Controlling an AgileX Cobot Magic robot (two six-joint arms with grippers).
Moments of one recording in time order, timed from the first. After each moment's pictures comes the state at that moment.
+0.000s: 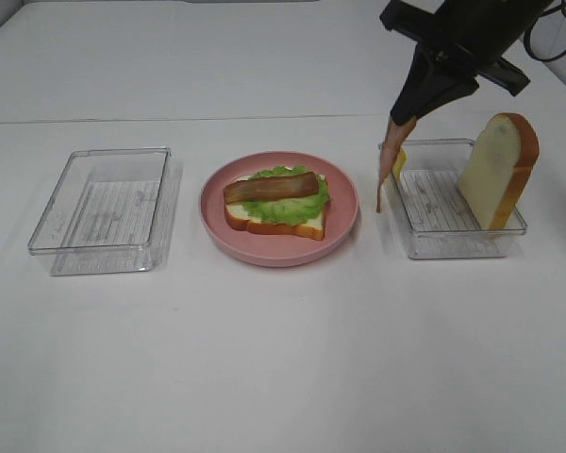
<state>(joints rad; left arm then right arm) -0.29 -0.01 -0.50 0.04 1.06 -0.03 0.17 1.93 -1.67 0.50 1.21 -0.16</state>
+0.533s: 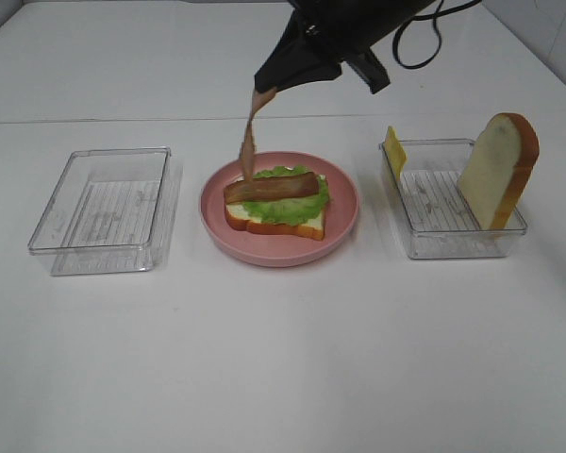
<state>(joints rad) -0.29 -0.01 -0.50 0.04 1.06 -0.03 0.36 1.99 -1.67 0.84 0.97 -0.24</state>
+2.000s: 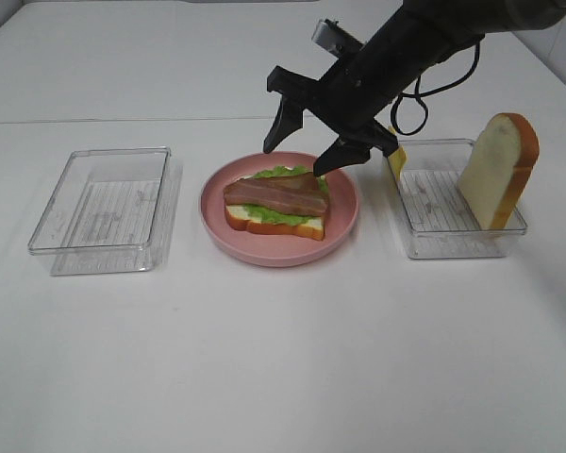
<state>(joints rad) -0.29 -0.01 -0.50 0.04 1.06 -0.03 0.35 2.17 -1.67 0.61 0.80 -0.04</state>
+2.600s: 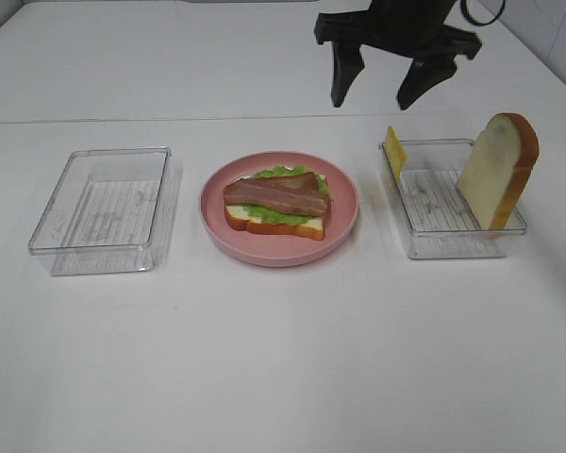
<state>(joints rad) -0.29 -0.01 -0.50 0.04 1.06 -0.03 0.35 2.10 -1.96 0.06 1.17 0.16</state>
